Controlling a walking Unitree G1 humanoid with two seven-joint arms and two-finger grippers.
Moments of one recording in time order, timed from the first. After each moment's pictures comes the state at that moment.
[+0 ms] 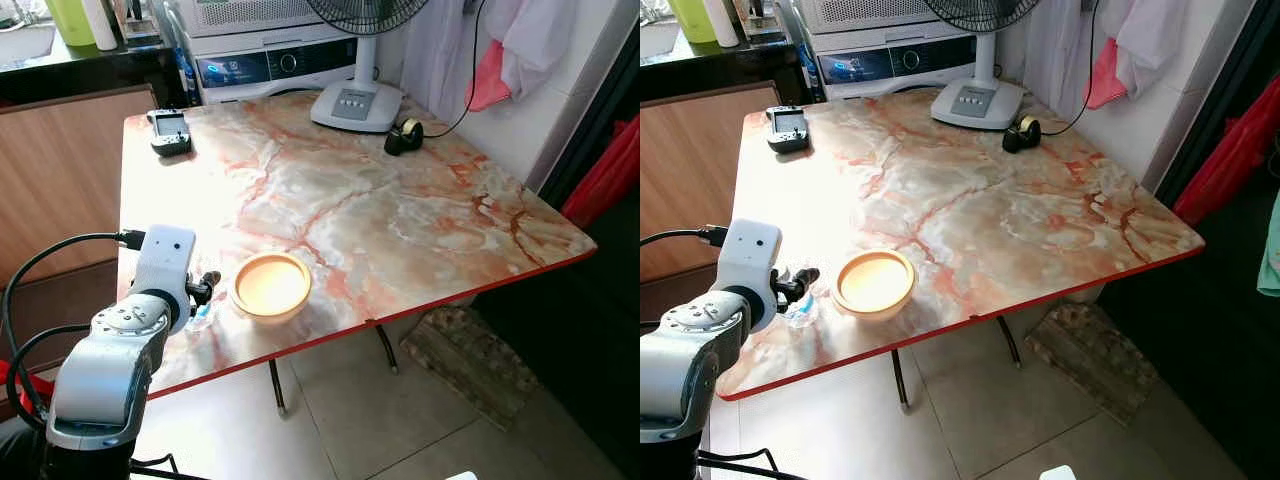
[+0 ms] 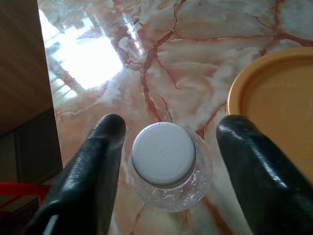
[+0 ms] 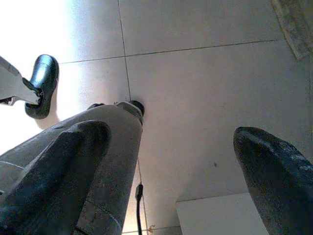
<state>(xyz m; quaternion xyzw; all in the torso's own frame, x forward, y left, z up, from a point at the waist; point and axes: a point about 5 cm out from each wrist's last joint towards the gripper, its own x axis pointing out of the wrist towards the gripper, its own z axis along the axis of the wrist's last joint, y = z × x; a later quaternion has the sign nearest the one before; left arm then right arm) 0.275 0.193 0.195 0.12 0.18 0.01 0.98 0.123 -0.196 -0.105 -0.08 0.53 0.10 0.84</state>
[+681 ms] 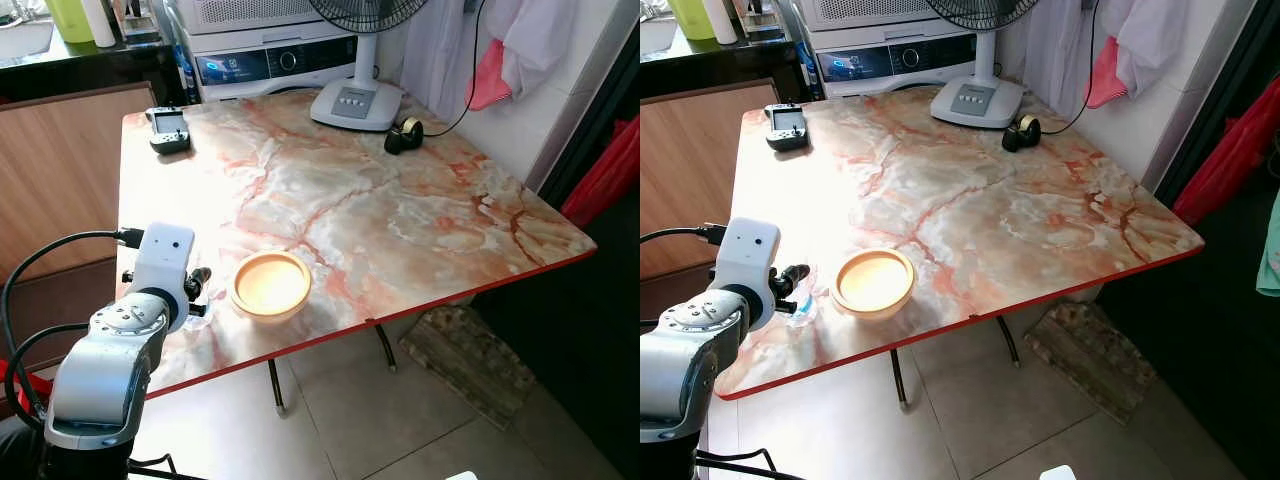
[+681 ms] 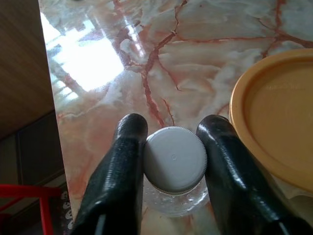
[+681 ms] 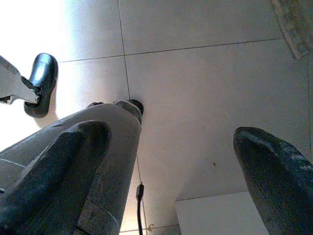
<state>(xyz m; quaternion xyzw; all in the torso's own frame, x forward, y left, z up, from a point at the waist) 0.276 0.194 0.196 0.13 0.17 0.02 0.98 0.123 -0.196 -0.105 -0.08 0.53 0.10 0.84</state>
